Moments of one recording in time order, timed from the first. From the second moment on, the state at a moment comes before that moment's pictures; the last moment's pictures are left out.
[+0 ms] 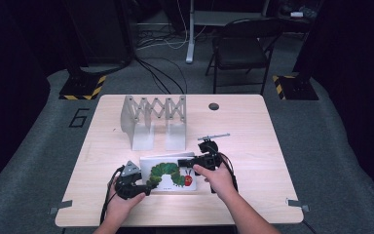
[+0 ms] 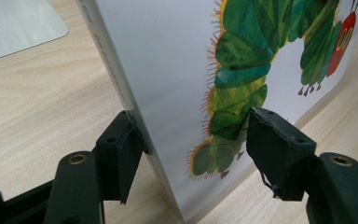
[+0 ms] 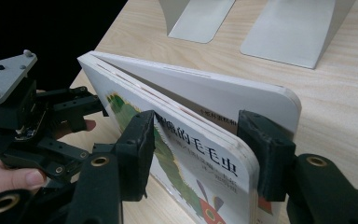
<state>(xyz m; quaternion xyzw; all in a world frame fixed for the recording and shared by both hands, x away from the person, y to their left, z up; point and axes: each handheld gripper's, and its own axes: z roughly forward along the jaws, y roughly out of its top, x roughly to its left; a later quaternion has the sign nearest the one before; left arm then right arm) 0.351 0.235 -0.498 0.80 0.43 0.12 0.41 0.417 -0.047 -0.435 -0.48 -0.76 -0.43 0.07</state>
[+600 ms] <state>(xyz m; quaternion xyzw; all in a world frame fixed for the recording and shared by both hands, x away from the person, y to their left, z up) 0.333 0.239 -0.491 0.81 0.40 0.15 0.41 0.390 -0.055 -0.430 -0.44 -0.78 -0.43 0.06</state>
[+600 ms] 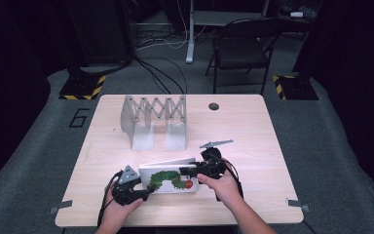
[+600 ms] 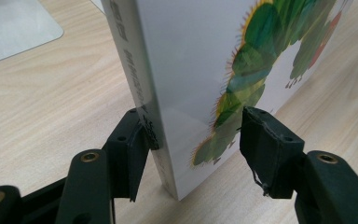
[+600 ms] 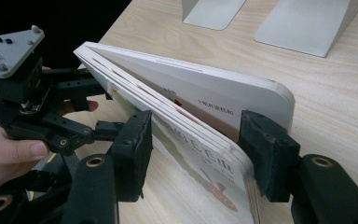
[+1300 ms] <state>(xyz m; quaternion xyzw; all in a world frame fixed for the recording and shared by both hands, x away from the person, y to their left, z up) 0.319 0.243 -0.479 0.82 0.37 0.16 0.42 0.376 -0.077 -0.445 -0.44 -0.77 -0.45 0.06</state>
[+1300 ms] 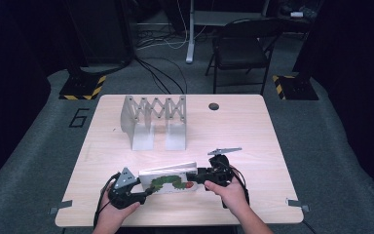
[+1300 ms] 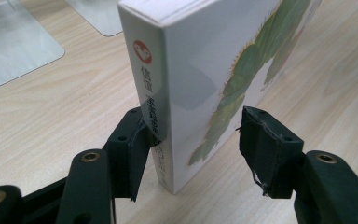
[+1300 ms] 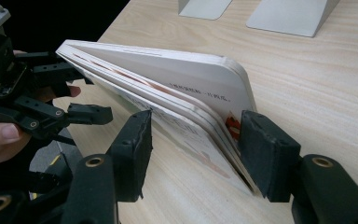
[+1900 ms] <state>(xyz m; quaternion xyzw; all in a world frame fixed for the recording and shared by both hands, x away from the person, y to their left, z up) 0.318 0.245 -0.470 0.81 0.36 0.16 0.43 0.374 -0.082 -0.454 -0.45 -0.77 -0.44 0.05</state>
